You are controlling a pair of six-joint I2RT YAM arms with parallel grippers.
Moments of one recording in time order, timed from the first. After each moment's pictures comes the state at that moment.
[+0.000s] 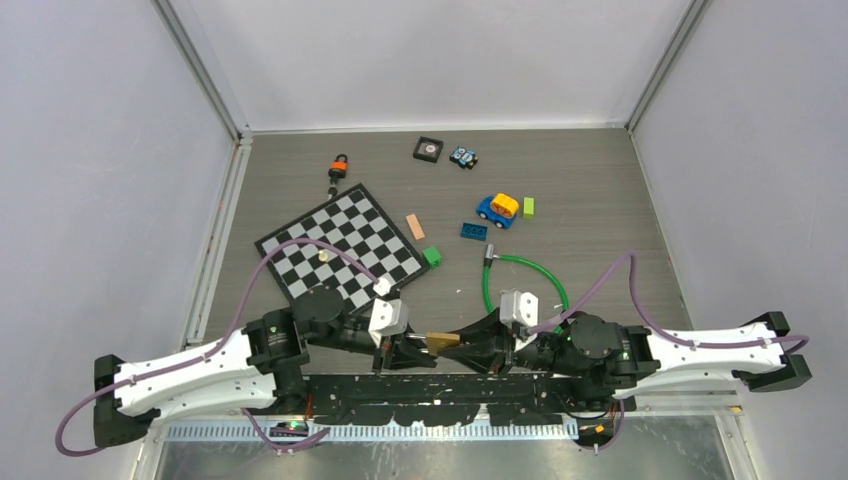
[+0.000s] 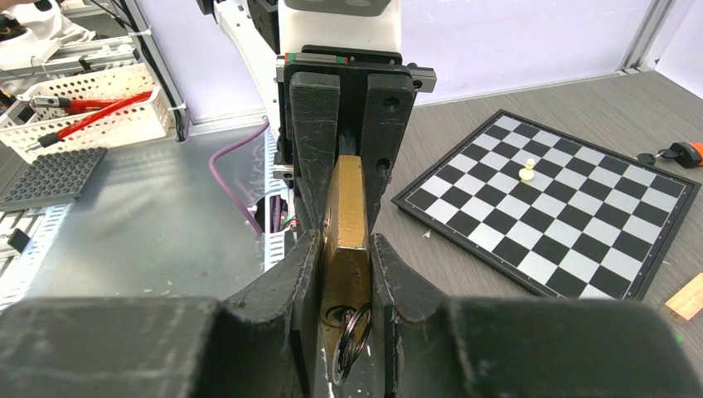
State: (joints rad) left arm -1.21 0.71 0.60 -0.04 0.50 -0.11; right arm 1.58 0.62 0.61 0.10 0.20 0.06
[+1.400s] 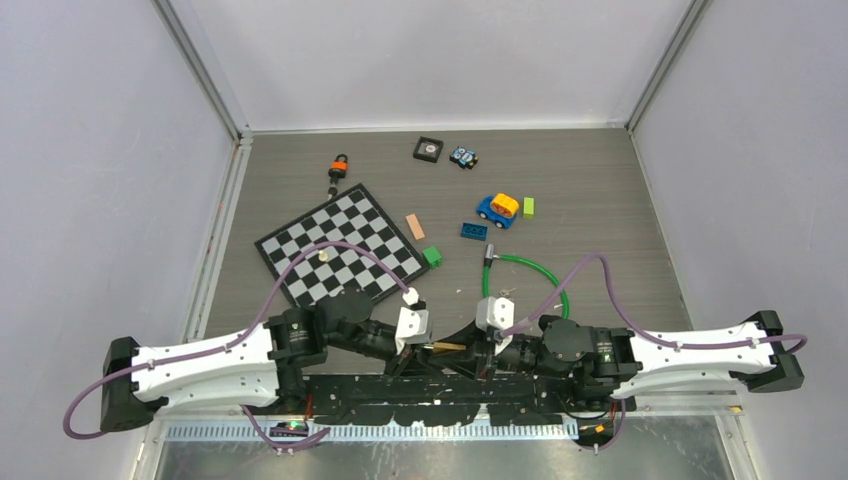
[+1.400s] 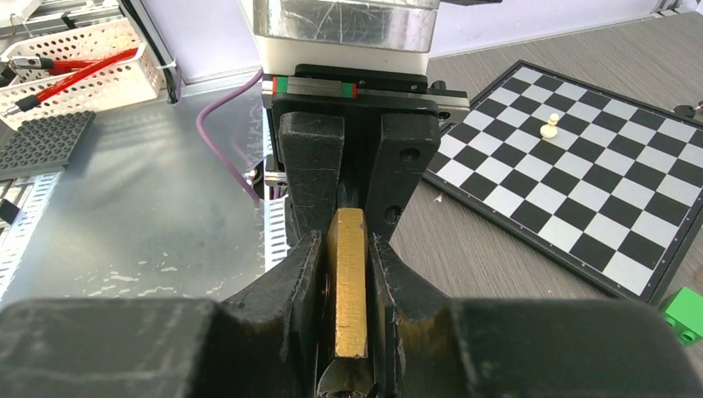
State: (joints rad) left arm -1.26 0.84 0.62 -0.09 0.50 -0.08; right arm 1.56 0.71 0.57 0.13 0.18 0.11
